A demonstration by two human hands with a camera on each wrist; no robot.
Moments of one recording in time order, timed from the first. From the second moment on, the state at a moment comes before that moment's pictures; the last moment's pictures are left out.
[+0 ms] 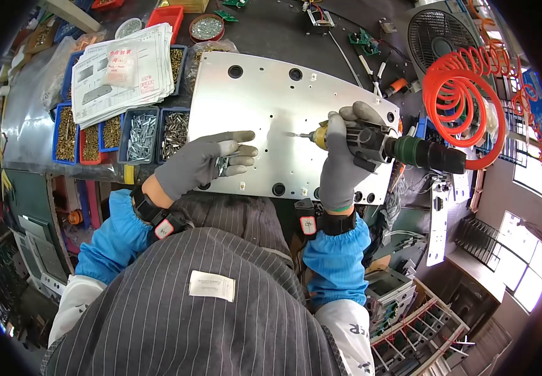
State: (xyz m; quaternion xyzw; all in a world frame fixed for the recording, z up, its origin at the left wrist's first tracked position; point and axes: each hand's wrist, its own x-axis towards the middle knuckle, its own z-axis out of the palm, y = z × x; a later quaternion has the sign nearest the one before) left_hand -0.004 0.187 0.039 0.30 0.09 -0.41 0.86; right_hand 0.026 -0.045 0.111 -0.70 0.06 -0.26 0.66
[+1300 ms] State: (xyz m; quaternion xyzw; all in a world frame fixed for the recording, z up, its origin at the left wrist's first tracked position) left_hand -0.020 0.163 0.040 0.18 0.15 -0.41 0.88; right_hand -0.016 -0.009 0.157 -0.60 0.01 -0.21 0.77
